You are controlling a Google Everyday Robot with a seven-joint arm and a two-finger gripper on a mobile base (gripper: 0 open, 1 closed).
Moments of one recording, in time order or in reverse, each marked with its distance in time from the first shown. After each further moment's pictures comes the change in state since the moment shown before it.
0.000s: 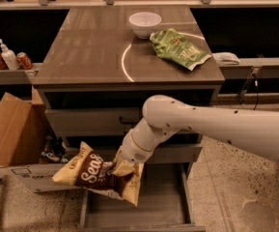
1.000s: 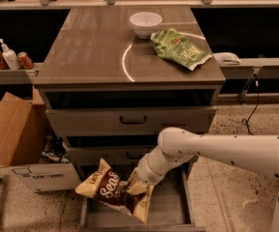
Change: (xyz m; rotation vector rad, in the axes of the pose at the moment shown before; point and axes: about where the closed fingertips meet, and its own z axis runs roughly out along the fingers) arm 0.105 0.000 0.076 -0.018 -0.020 0.126
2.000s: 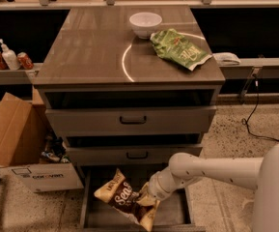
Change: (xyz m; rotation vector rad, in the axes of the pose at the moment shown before) arm 0.101 -0.035 0.073 0.064 -0.054 0.120
